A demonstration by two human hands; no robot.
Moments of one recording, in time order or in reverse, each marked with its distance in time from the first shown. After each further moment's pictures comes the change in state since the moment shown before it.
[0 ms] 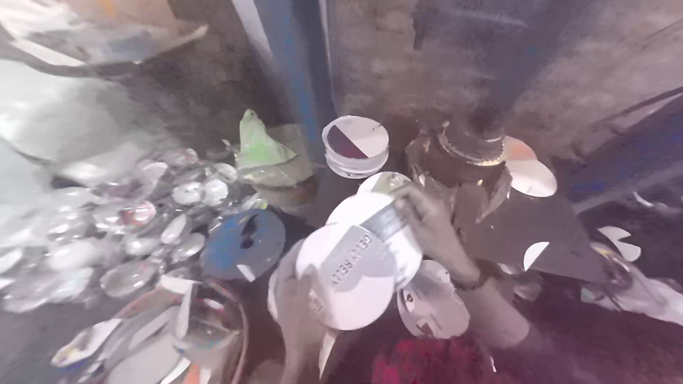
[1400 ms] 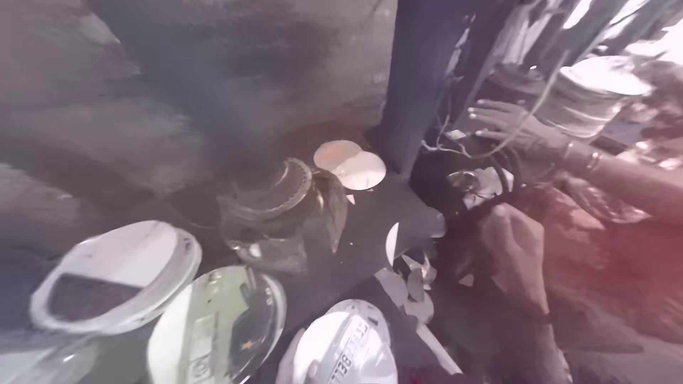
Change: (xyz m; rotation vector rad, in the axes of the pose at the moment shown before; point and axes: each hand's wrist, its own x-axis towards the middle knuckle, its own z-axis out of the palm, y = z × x) left_hand -0.064 -0.063 0.103 -0.022 -0.710 -0.319; right_hand -0.217 0.014 -0.244 -0.496 0.980 0.120
